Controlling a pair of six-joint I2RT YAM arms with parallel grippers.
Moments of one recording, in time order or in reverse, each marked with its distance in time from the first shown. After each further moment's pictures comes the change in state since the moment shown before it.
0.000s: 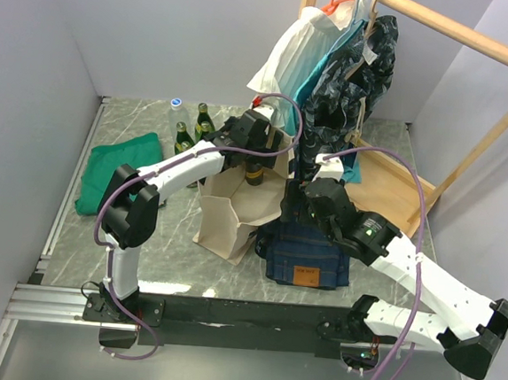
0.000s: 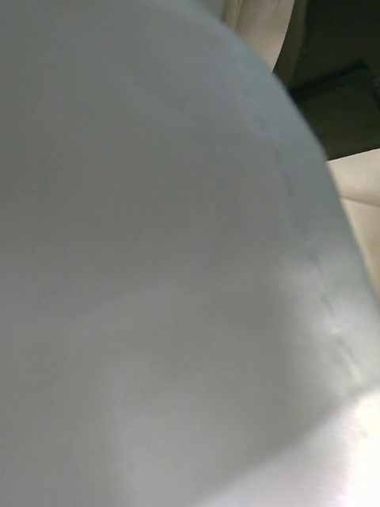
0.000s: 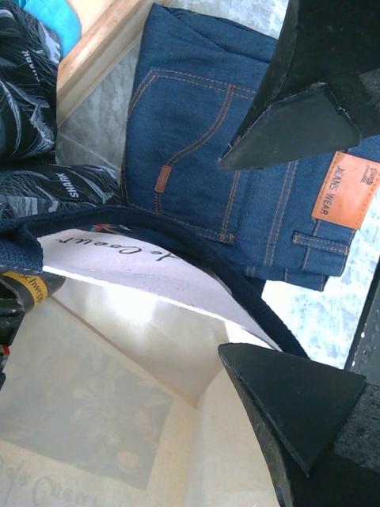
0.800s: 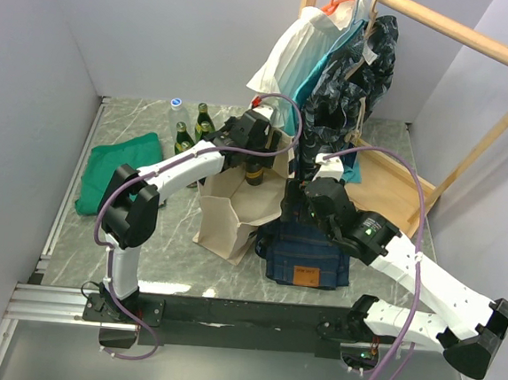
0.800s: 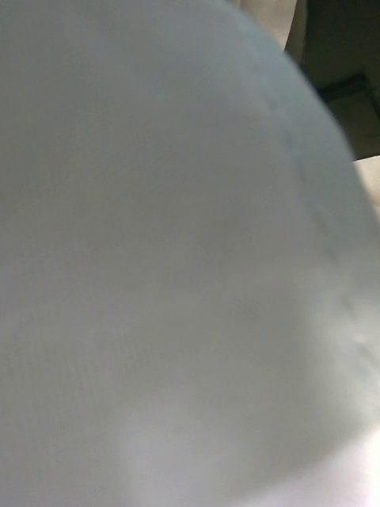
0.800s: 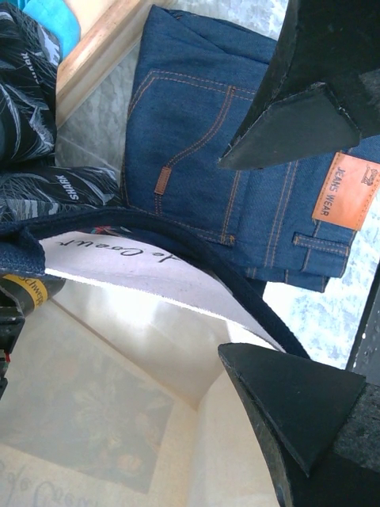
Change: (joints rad) left arm 0.000 0.000 0.000 -0.010 -0.009 -0.004; right arm -0.005 0.004 0.000 0.000 0.000 0.000
